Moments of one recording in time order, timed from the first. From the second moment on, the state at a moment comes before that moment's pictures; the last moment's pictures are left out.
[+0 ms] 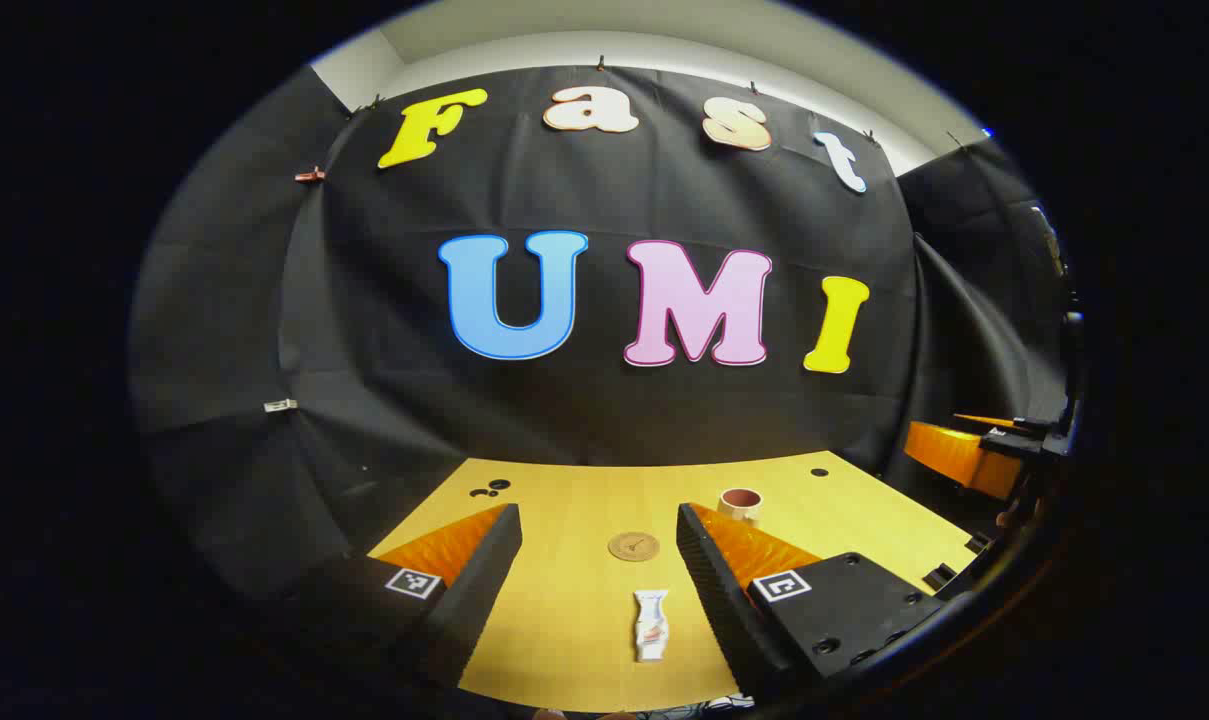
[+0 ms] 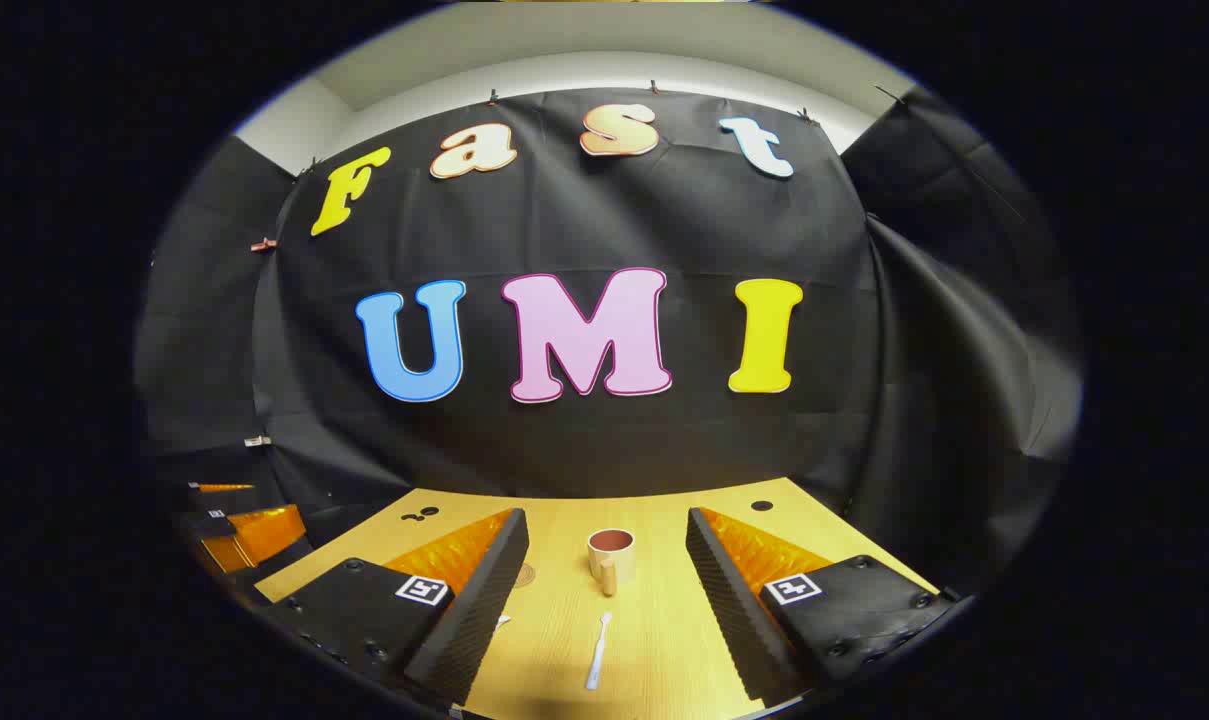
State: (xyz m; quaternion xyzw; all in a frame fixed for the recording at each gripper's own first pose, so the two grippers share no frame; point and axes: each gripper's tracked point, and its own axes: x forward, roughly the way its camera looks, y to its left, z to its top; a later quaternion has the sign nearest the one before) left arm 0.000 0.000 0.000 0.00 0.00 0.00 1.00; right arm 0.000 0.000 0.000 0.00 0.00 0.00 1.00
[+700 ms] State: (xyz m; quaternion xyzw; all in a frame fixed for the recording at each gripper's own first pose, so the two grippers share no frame) left arm 0.034 -0.043 -0.014 0.01 0.03 0.00 1.00; right arm 0.037 -0.027 -0.032 0.01 0.05 0.01 1.00
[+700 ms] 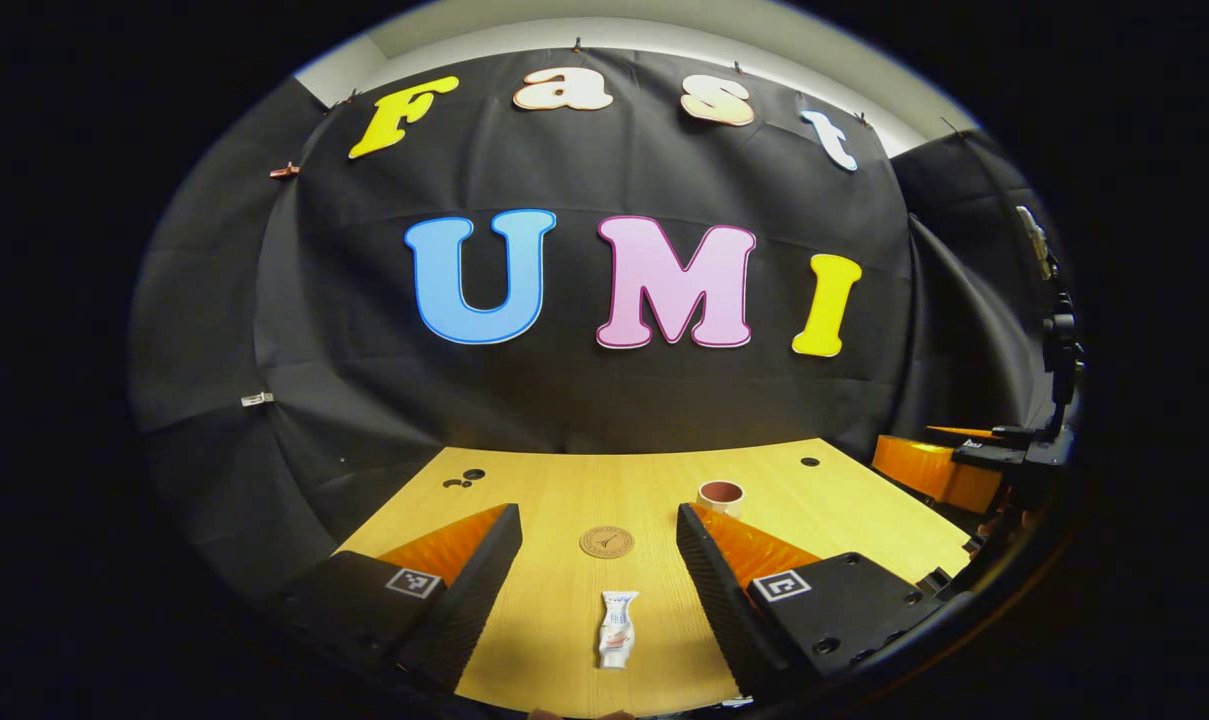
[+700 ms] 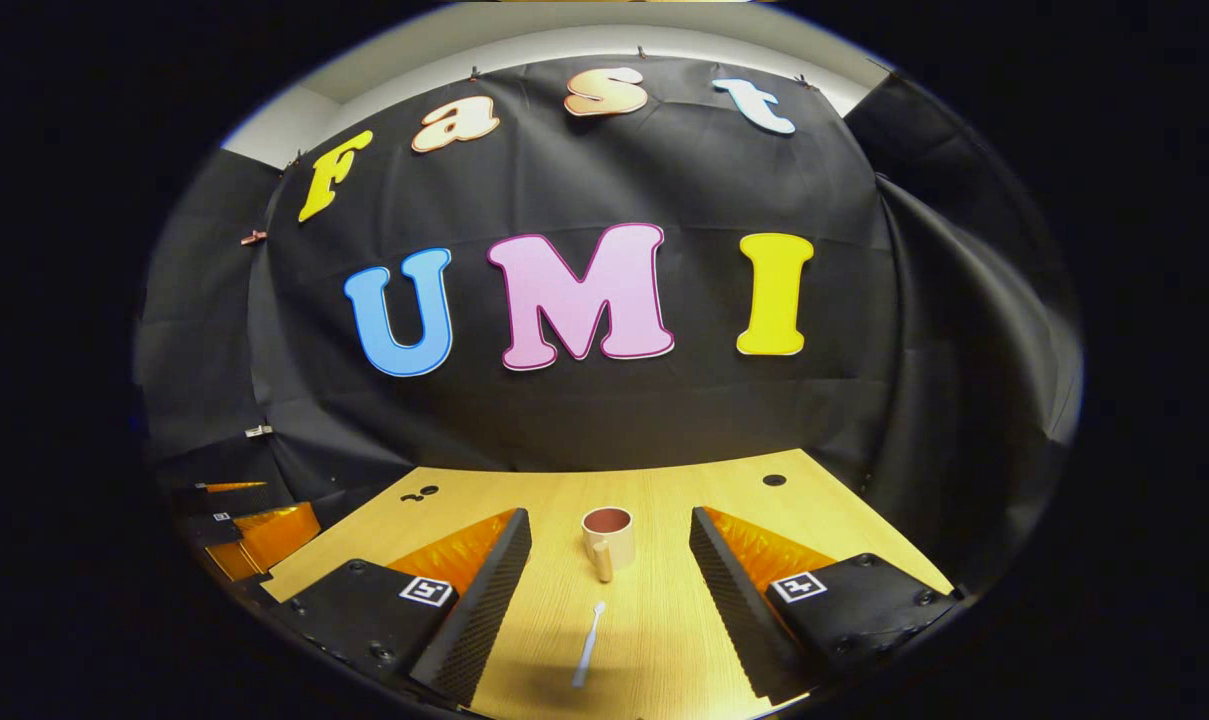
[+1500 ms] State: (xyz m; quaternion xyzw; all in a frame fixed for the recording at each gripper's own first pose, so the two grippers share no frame) left arm 0.071 -0.043 -0.074 -0.02 0.13 0.00 0.99; right arm 0.080 -0.025 -0.059 0.01 0.10 0.05 0.99
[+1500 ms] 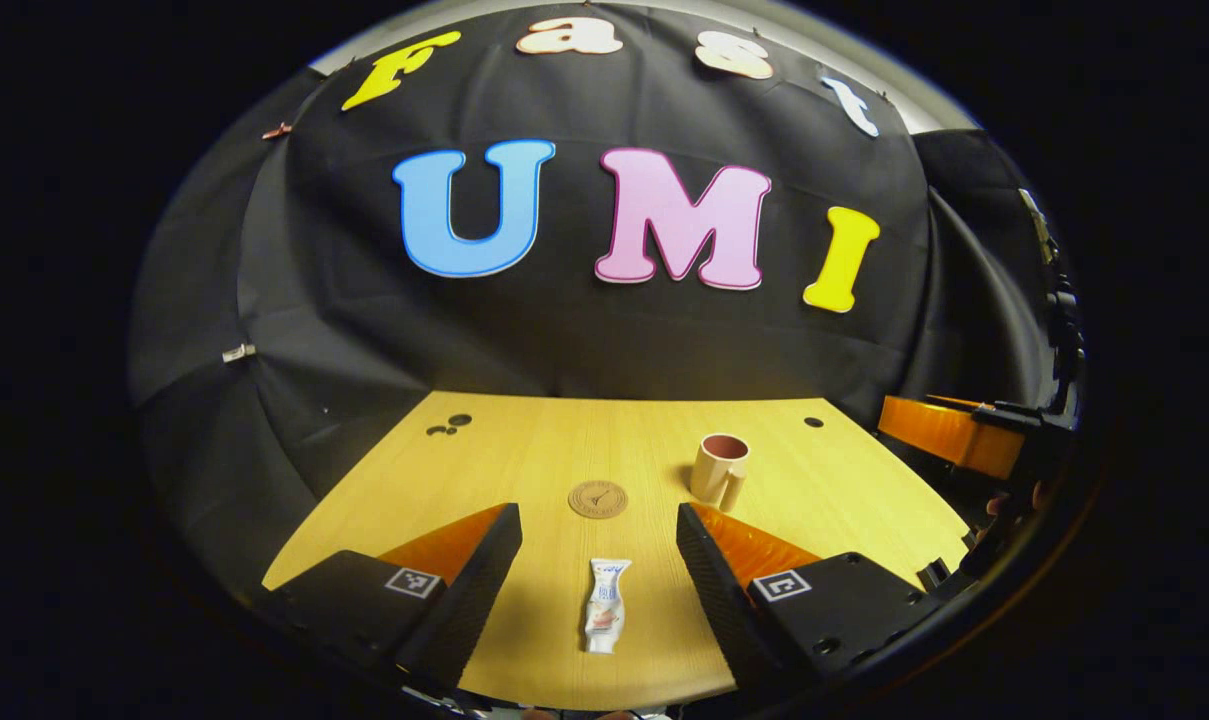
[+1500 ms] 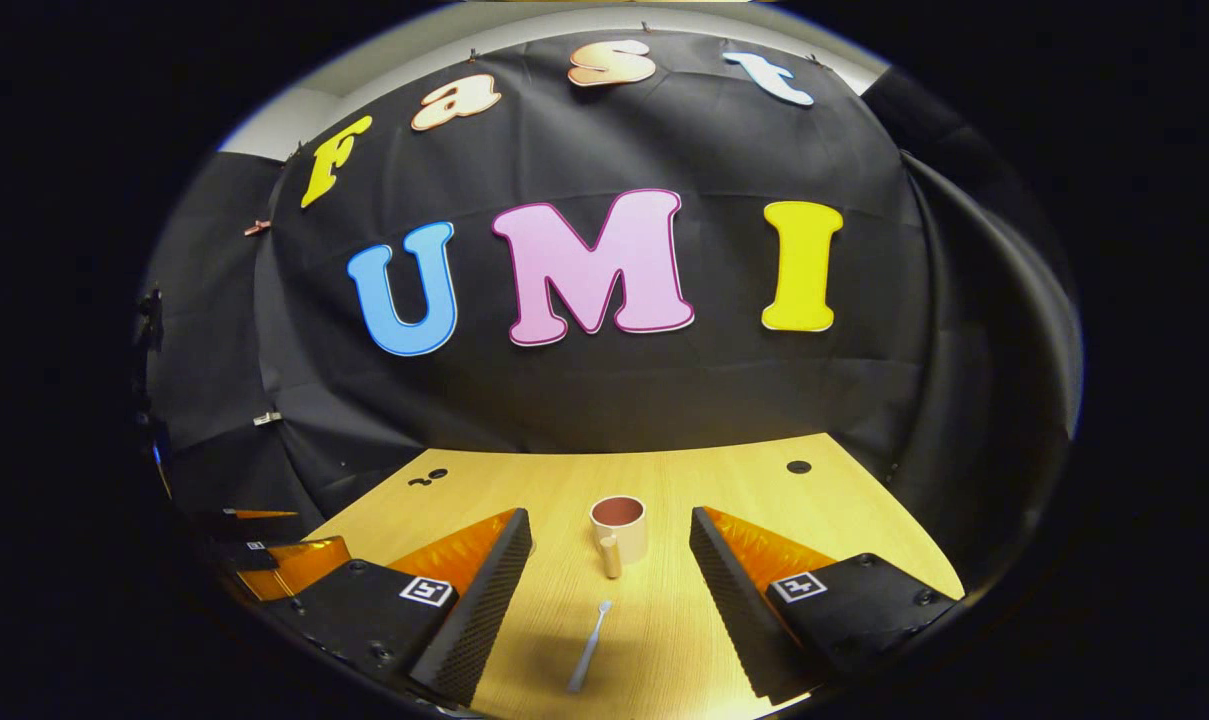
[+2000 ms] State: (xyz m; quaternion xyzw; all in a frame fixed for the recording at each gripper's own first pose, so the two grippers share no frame) left arm 0.114 -0.040 -0.158 -0.05 0.24 0.01 0.97; right arm 0.123 -0.033 -0.091 0.00 0.15 0.08 0.99
